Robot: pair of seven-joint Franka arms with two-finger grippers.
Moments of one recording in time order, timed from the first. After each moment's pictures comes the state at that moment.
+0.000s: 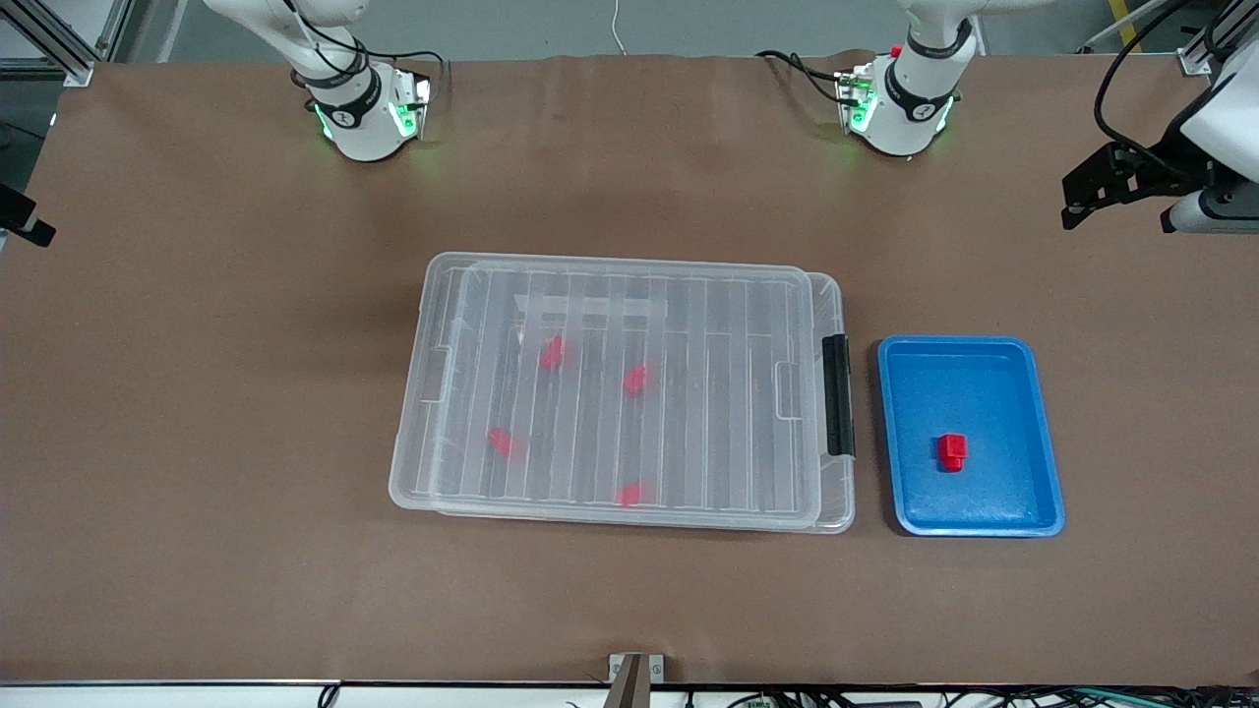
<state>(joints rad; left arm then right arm) 0.01 -0.02 -0.15 -1.47 0.03 1.44 -0.04 -0.10 -0.02 -0.07 -1.47 0.02 1.45 0.00</state>
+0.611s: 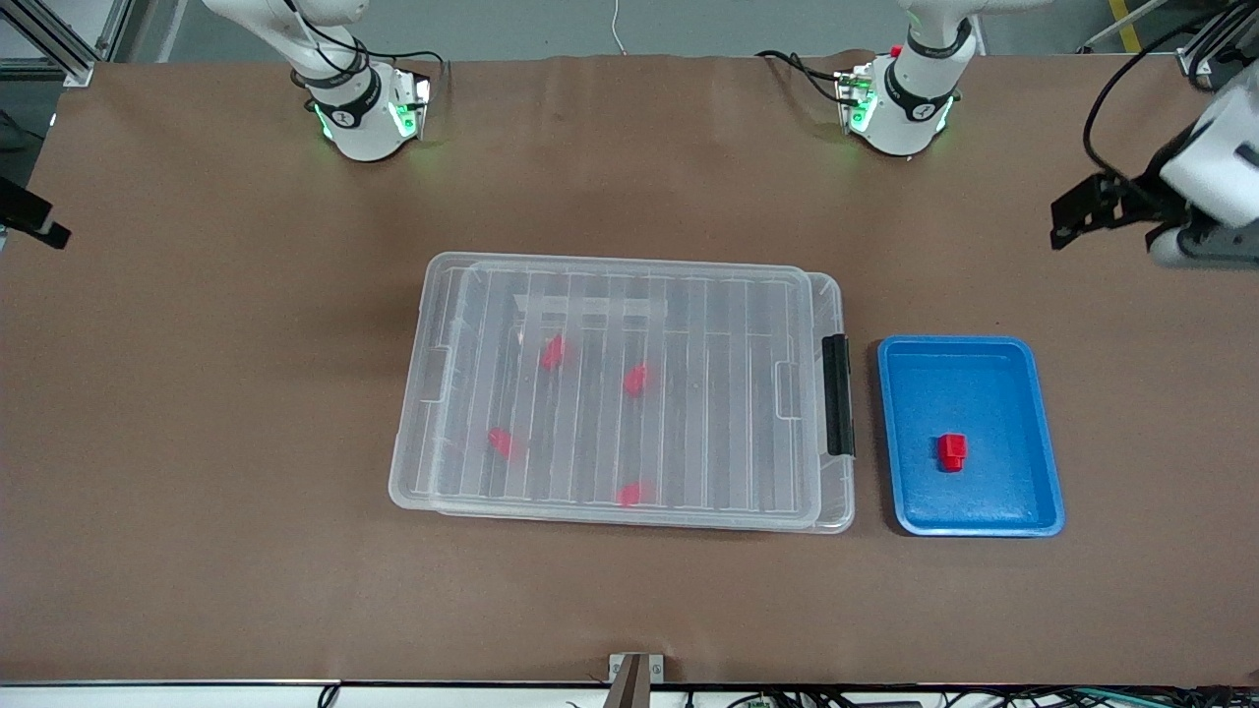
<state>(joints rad) 0.02 0.10 -0.14 -1.47 0.04 1.49 -0.05 -0.03 0.00 -0.06 -1.47 0.03 1.46 0.00</state>
